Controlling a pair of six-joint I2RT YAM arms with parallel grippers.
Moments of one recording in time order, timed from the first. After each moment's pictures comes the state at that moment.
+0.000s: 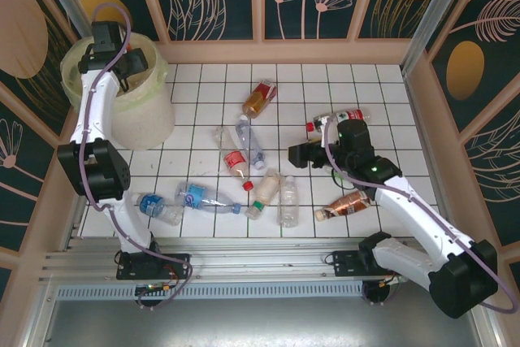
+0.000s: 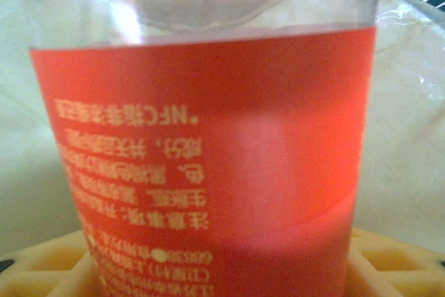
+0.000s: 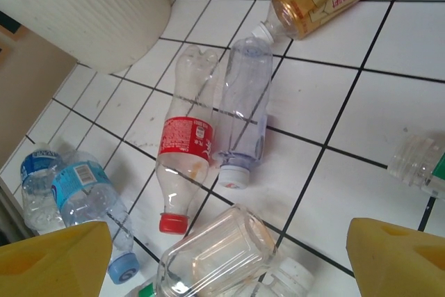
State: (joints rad) left arm 0.12 1.91 1.96 -0.76 -0.08 -0.24; right arm 0.49 1.01 0.76 -0.31 -0.35 0.31
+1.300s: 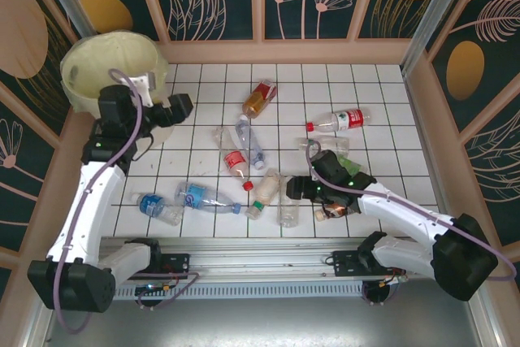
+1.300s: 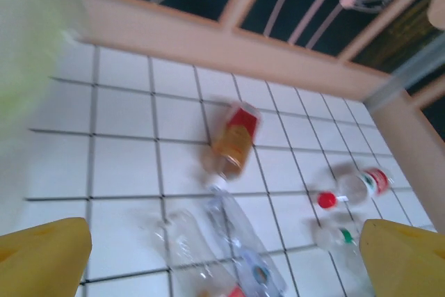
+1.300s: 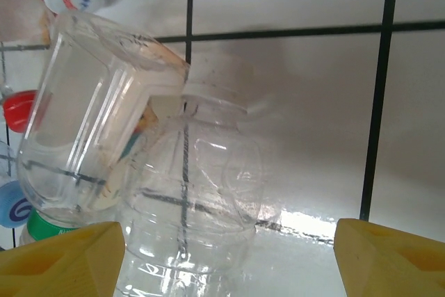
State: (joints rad) left arm -0.10 1.09 1.08 -0.40 0.38 -0.39; right arm 0.71 1.10 0.57 -0.47 -0.14 0.74
